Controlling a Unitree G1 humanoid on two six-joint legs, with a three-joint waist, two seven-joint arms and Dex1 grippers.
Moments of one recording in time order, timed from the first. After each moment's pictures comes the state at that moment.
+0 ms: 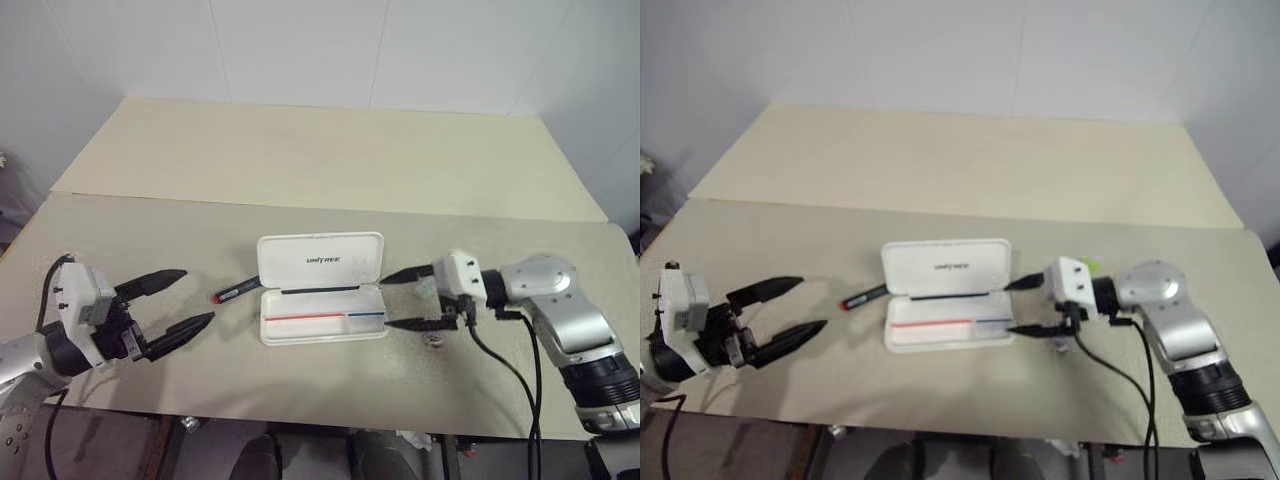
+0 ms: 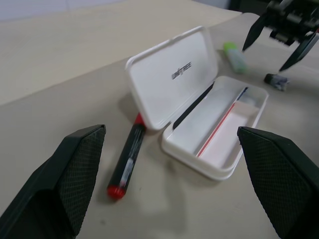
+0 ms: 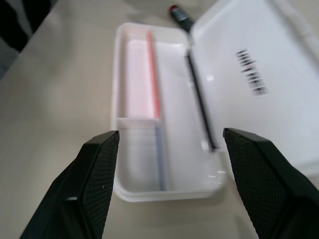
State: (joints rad) left arm 0.17 0.76 0.55 -0.40 -0.73 0.42 -0.89; right arm -0.51 -0.75 0.09 0.01 0.34 0.06 1.36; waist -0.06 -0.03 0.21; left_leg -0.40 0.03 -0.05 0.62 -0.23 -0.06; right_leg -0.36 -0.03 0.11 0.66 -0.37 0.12
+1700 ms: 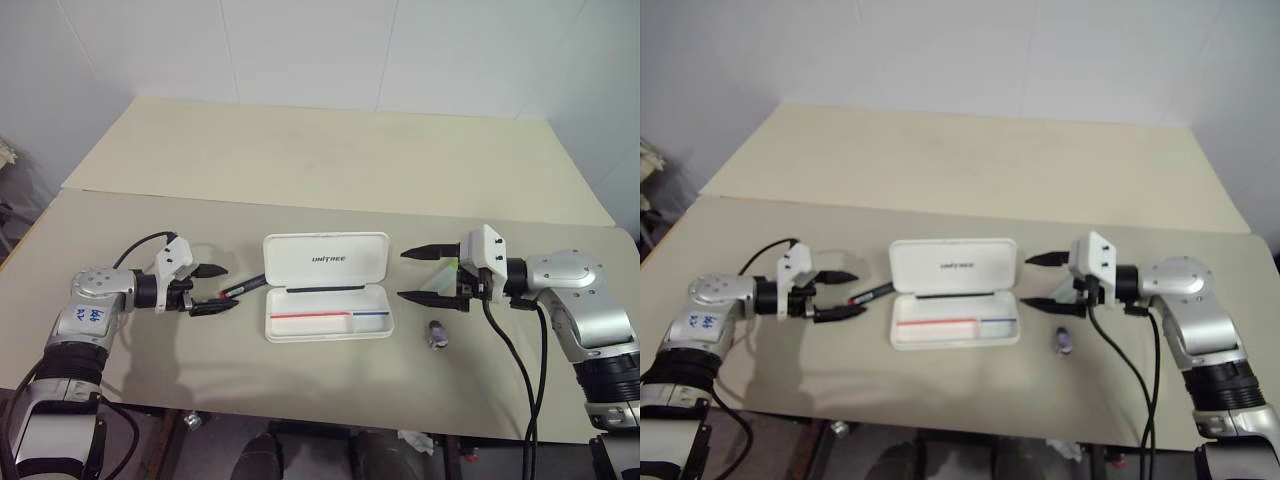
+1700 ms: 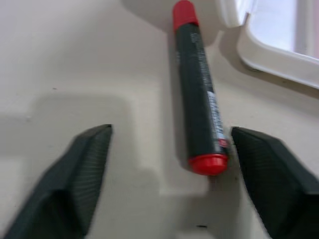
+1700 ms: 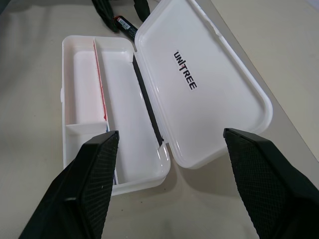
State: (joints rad) left arm -0.56 0.75 0.00 0.57 -0.20 0.04 -1.18; right arm -0.48 -0.78 0.02 0.05 0.36 0.08 1.25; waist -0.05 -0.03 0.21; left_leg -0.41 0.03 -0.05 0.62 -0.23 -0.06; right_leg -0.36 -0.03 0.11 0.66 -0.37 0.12
